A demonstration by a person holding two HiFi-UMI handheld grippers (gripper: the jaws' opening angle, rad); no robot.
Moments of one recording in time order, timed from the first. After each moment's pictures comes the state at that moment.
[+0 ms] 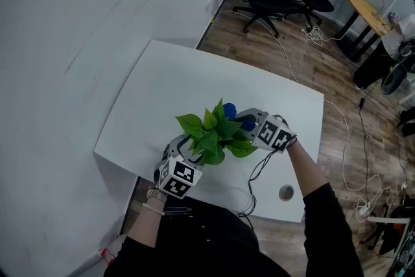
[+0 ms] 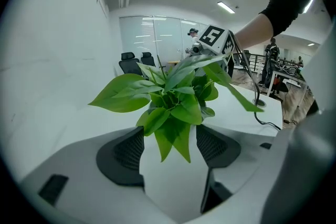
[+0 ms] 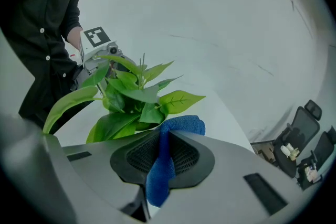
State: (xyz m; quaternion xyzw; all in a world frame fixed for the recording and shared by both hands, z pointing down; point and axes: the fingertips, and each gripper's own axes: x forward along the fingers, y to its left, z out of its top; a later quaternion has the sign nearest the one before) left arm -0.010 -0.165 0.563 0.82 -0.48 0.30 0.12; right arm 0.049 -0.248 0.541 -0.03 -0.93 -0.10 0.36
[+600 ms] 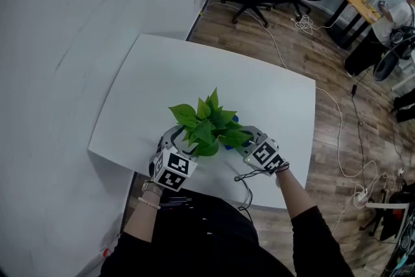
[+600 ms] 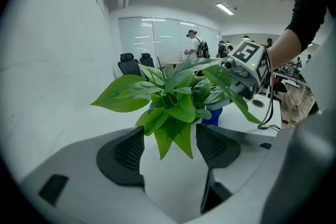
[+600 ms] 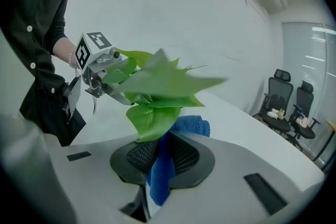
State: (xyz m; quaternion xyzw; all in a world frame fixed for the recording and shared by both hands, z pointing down) left arm -0.011 -0.162 0.561 0.82 -0.47 0.29 0.11; right arm 0.077 -0.188 0.562 0.12 -0.95 0.01 0.30
